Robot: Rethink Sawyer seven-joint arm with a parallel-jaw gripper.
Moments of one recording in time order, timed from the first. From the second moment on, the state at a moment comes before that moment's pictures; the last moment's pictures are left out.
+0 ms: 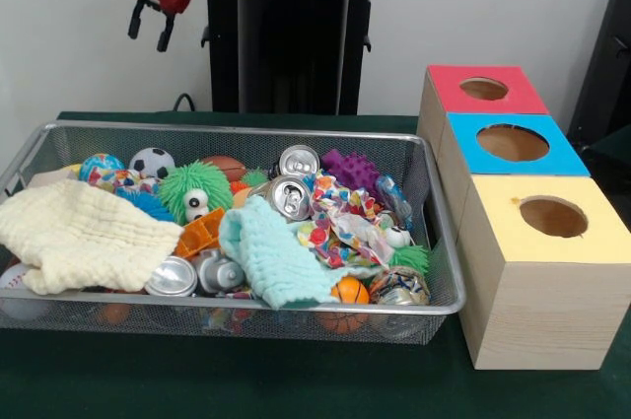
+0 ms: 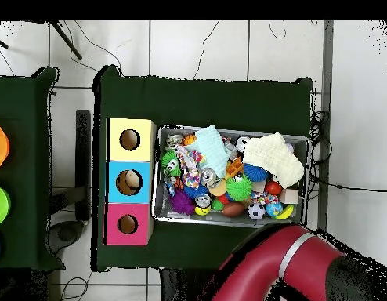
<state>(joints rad) -0.67 0.10 -0.82 2.11 -0.62 -1.13 2.05</state>
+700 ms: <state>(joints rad) -0.70 0.18 -0.89 2.11 -0.55 -1.22 2.05</state>
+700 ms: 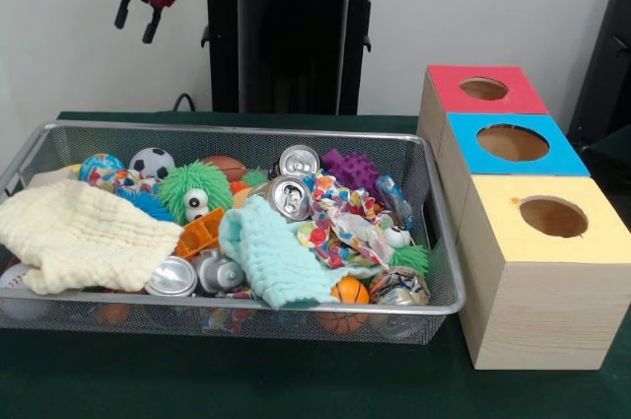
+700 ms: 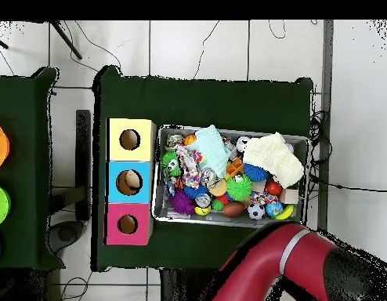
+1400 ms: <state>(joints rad) -0.62 0.12 -0.88 2.11 -0.66 -1.05 2.05</state>
